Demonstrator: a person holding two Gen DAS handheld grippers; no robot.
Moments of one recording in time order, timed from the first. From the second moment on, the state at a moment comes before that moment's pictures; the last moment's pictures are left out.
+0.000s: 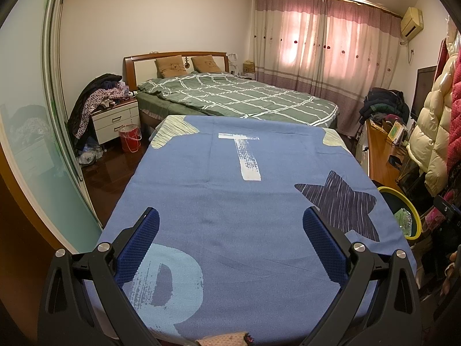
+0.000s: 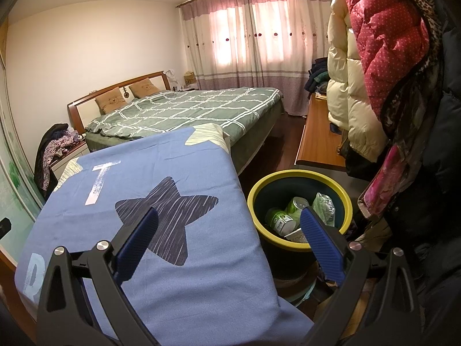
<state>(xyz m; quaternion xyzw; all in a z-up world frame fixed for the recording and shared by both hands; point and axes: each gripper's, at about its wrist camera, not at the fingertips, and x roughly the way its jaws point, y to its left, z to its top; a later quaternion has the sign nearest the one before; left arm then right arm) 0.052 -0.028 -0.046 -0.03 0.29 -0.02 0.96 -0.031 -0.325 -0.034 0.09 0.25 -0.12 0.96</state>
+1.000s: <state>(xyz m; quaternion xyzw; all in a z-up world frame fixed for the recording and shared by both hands) 0.054 -0.025 -0.053 -0.02 0.30 -0.03 0.95 -0.030 -0.324 -0.036 0.09 0.26 -0.12 0.96</state>
